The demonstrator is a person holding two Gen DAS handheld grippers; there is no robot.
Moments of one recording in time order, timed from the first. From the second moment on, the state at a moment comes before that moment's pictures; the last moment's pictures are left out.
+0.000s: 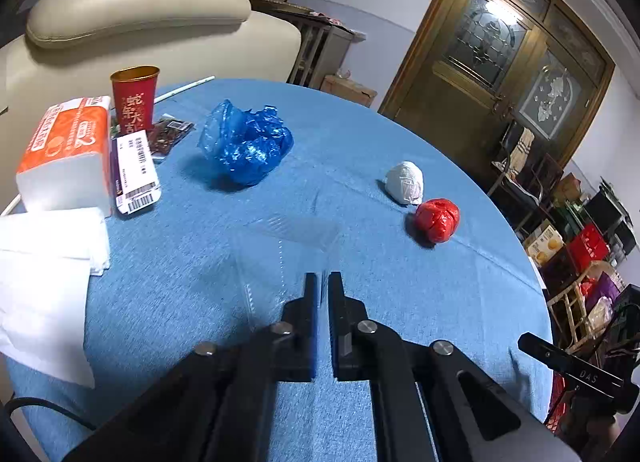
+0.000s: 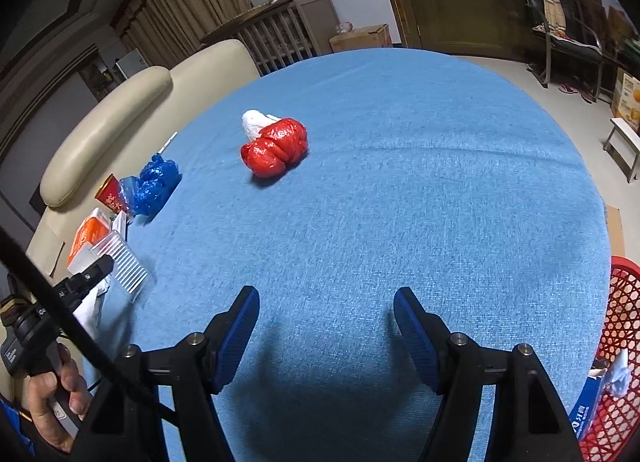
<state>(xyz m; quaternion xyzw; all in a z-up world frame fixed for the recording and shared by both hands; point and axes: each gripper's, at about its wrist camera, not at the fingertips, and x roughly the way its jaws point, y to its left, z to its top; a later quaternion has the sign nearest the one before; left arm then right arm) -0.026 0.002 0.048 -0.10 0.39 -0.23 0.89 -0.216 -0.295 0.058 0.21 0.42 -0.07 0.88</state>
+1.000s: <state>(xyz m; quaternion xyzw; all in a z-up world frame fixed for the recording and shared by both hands) -0.004 -0.009 0.033 -0.01 0.39 -0.32 0.86 -0.227 -0.298 0.048 0.22 0.43 -0.07 0.87</state>
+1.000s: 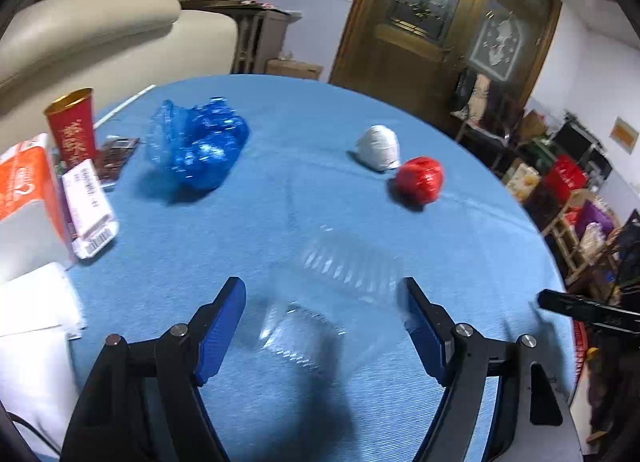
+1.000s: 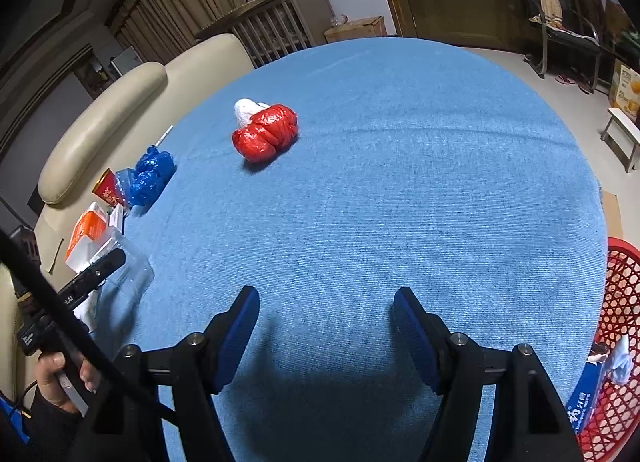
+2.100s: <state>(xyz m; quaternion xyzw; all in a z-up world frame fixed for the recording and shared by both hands) -0.033 -0.024 0.036 0.00 0.39 -0.25 0.89 -0.017 -0.278 0.045 0.15 0.44 -0.04 0.88</state>
